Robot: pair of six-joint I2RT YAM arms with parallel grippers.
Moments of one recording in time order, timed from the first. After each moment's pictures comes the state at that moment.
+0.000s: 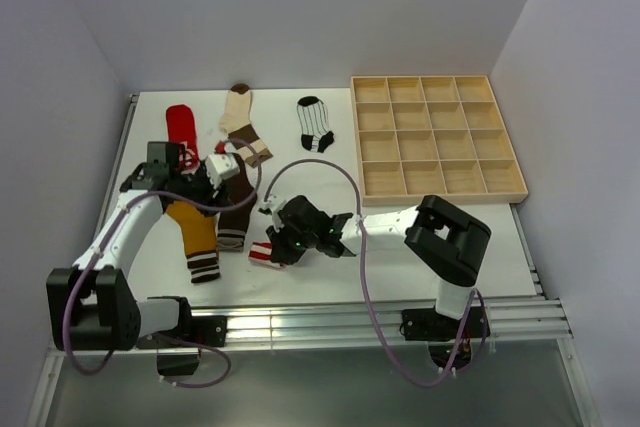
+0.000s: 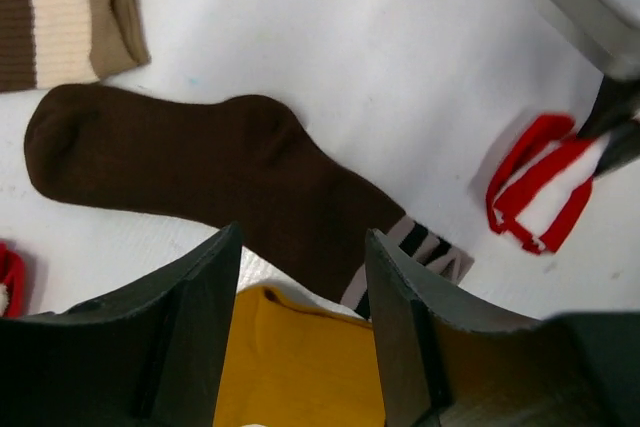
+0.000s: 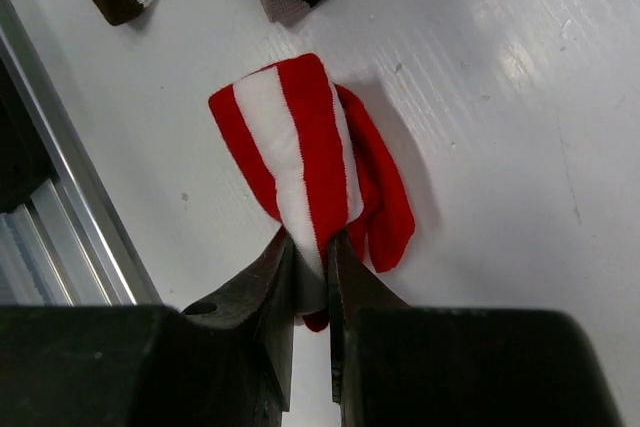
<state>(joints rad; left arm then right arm) -0.01 1.27 0.91 -0.58 0.73 0.82 1.05 1.78 0.90 0.14 -0.21 0.29</state>
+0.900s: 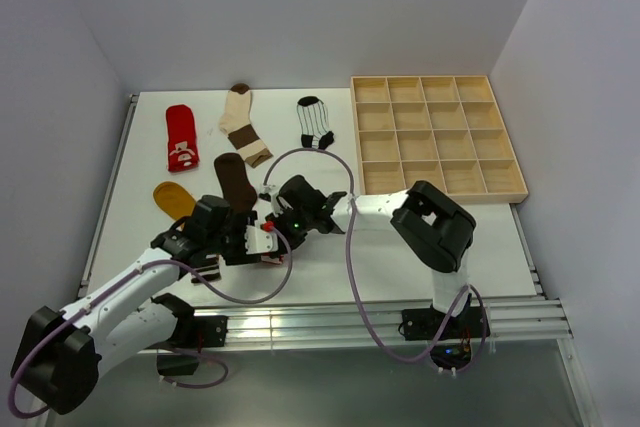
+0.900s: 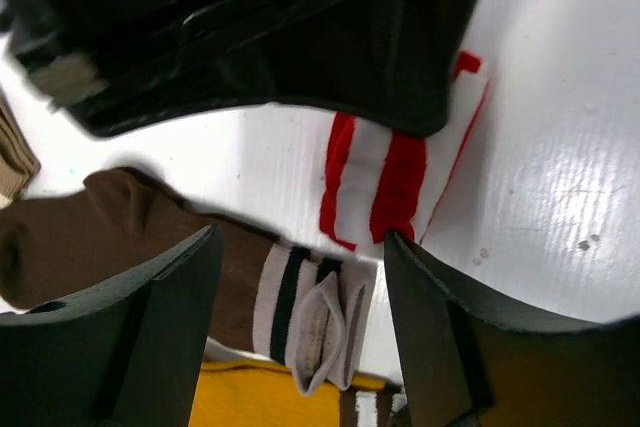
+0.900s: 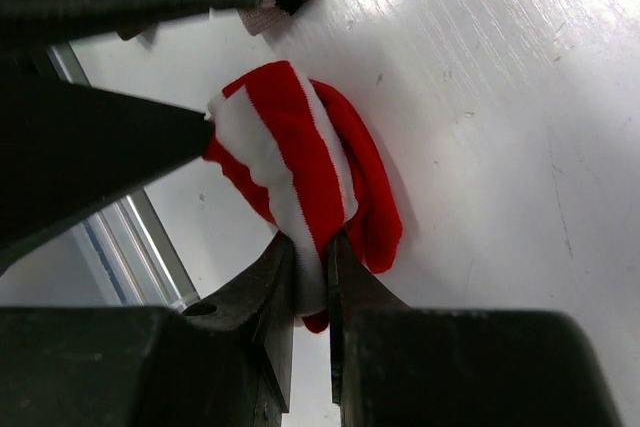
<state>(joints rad) -0.52 0.94 0.46 -0.35 0.34 0.94 0.94 1.90 1.08 -0.05 -0.45 0.33</state>
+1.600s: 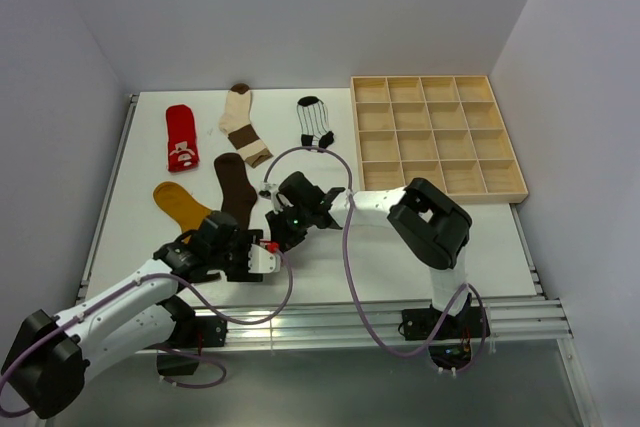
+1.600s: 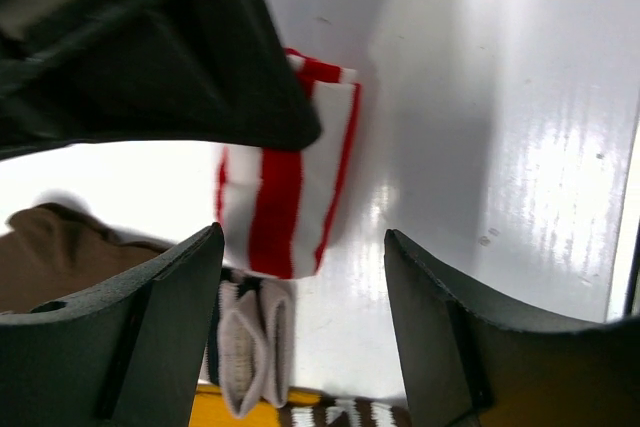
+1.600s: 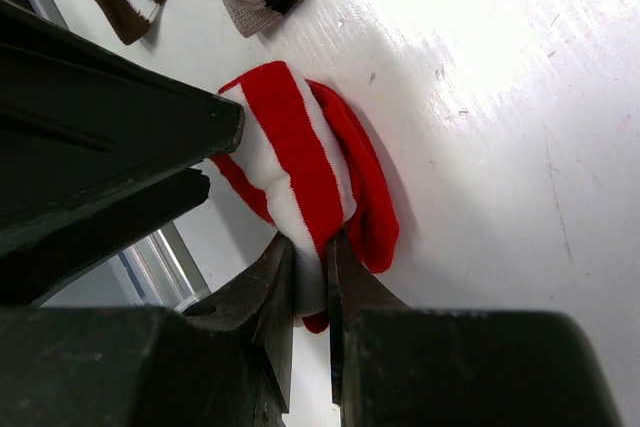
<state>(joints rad) -0.66 0.87 0.39 -0.38 0.32 0.92 0.92 1.93 1.13 -0.11 -0.50 0.36</state>
